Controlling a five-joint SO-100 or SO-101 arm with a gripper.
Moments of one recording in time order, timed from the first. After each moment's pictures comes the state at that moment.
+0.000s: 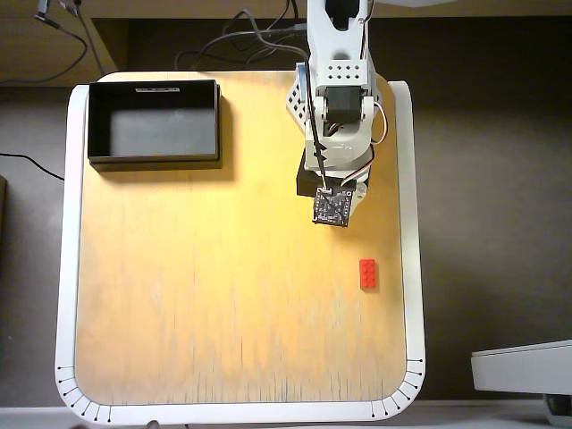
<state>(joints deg) 1.7 183.7 172.0 75.5 168.4</state>
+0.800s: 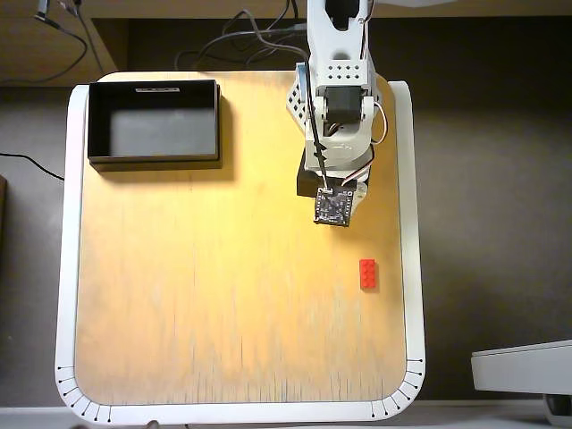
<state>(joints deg) 1.7 183.7 172.0 75.5 172.6</state>
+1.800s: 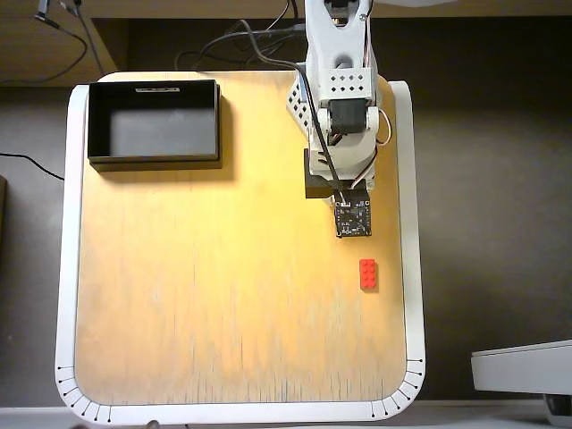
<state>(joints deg) -2.8 157.9 159.7 73.4 177.9</state>
